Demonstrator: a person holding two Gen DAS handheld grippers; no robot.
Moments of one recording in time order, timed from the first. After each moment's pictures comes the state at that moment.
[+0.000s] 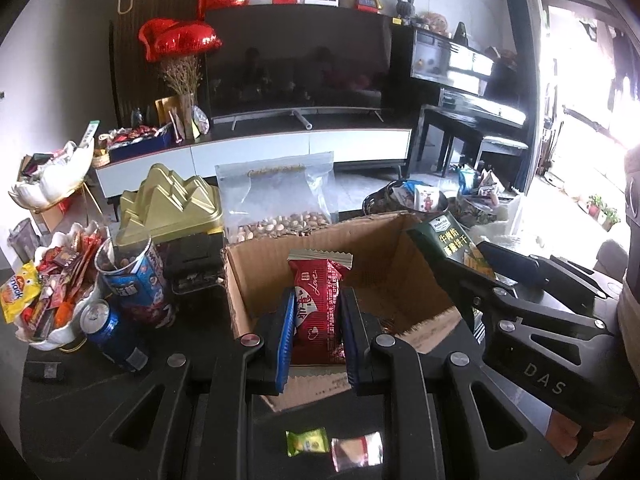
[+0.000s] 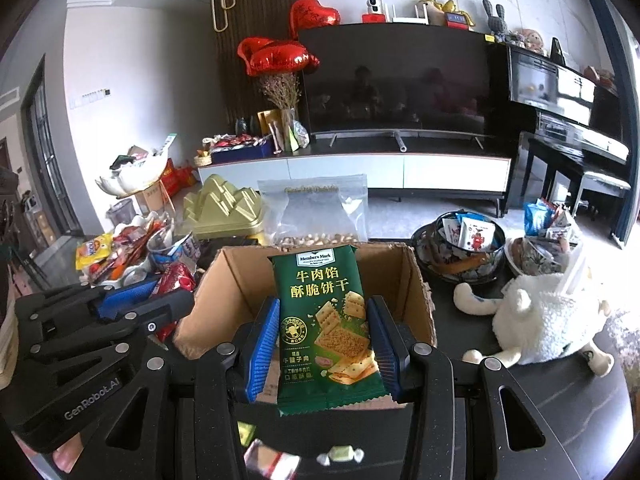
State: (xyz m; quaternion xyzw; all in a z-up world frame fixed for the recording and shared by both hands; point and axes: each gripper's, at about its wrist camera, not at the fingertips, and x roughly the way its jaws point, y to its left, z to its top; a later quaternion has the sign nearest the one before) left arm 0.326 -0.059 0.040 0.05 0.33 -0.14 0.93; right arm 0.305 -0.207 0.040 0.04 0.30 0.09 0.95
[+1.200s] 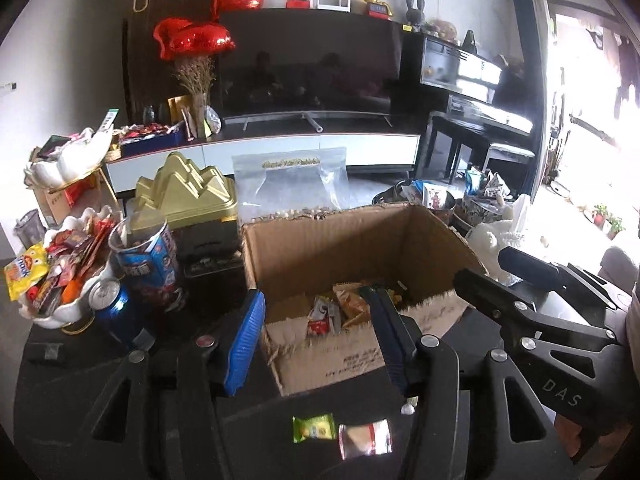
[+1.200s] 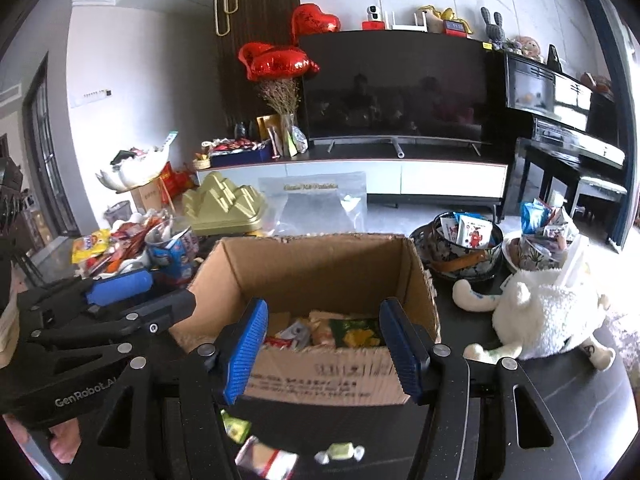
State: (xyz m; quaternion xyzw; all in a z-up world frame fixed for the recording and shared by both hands) left arm 0.293 -0.043 0.032 0.04 0.32 -0.12 0.94; right arm 0.276 -0.201 0.030 0.03 0.27 0.08 0.96
